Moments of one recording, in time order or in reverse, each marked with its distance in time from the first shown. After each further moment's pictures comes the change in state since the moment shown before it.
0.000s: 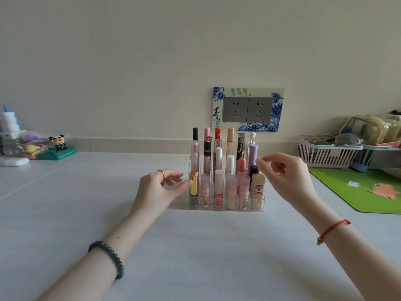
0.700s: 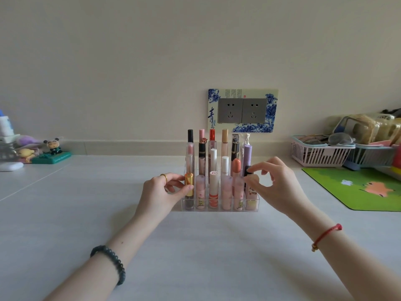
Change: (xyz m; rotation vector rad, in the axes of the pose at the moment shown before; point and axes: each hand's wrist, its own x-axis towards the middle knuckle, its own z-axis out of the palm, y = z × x) left_hand -0.006 0.011 0.010 -0.031 -0.045 -0.006; right_hand -0.013 0.005 0.003 -0.133 -0.143 -0.014
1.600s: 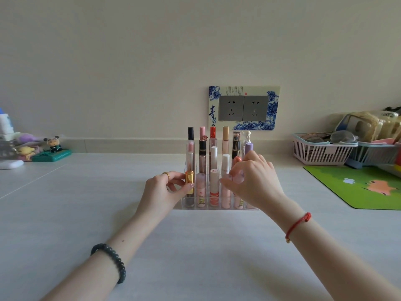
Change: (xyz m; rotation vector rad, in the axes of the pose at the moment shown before) left_hand 0.001 -0.001 0.003 0.008 -0.024 0.049; right_hand 0.013 -0.036 0.027 -0.340 -0.087 -0.075
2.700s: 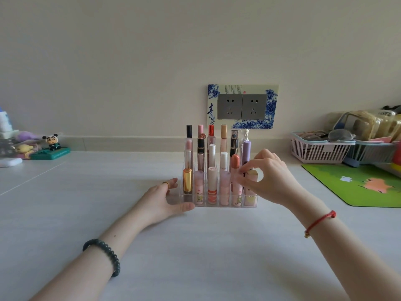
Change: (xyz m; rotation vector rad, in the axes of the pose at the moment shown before) left_hand -0.001 -0.026 -0.004 0.212 -0.399 -0.204; right_hand -0.008 0.029 -0.023 0.148 -0.113 0.005
